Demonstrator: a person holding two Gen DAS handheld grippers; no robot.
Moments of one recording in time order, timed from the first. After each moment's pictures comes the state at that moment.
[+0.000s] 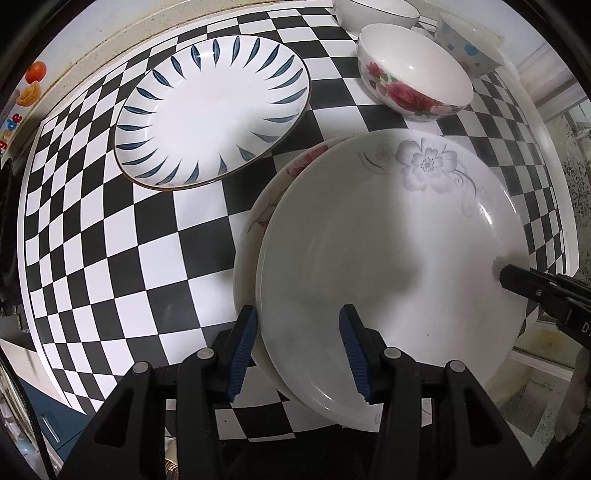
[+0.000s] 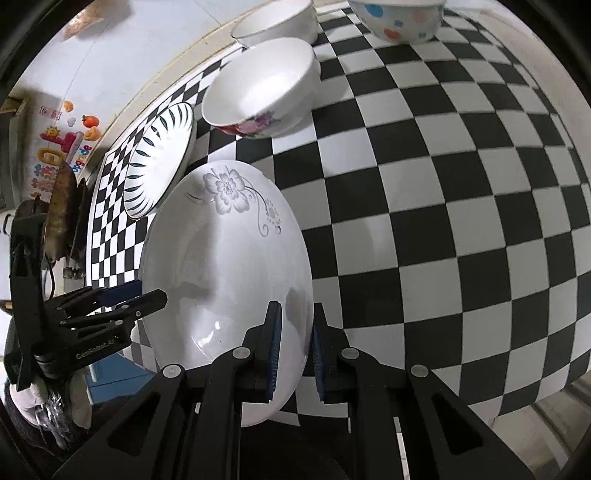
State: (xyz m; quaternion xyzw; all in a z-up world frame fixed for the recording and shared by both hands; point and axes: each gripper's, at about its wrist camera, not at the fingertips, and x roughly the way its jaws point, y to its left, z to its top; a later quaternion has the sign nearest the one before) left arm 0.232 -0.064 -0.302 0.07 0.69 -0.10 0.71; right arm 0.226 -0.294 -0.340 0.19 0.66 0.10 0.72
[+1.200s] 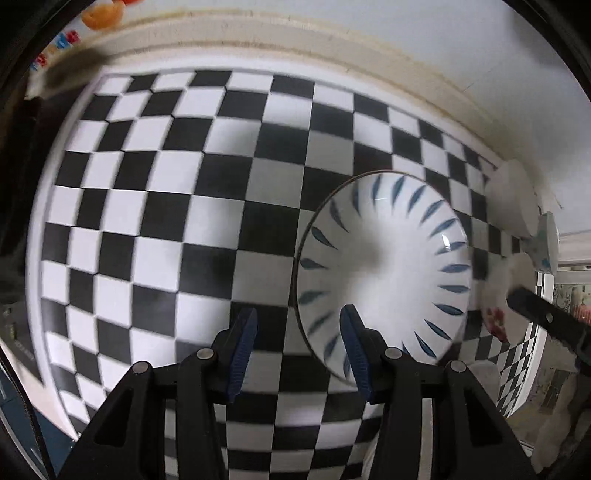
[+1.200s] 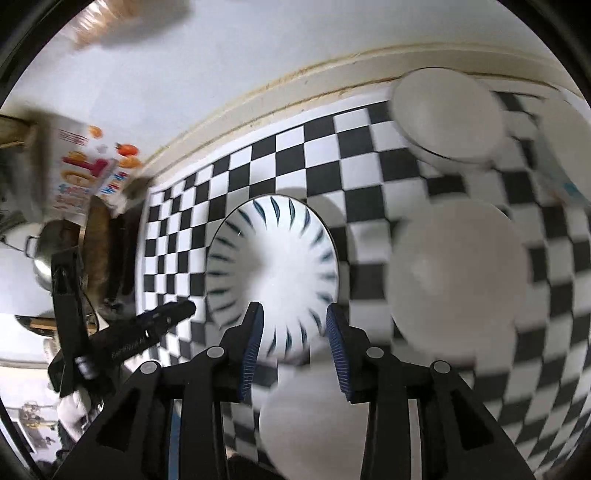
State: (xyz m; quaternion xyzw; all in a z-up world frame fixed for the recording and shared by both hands) left arm 0.379 0.105 -0.287 -0.12 0.68 -0.02 0.72; right arm 0.423 -0.156 -0.306 0.17 0.66 0.15 0.72
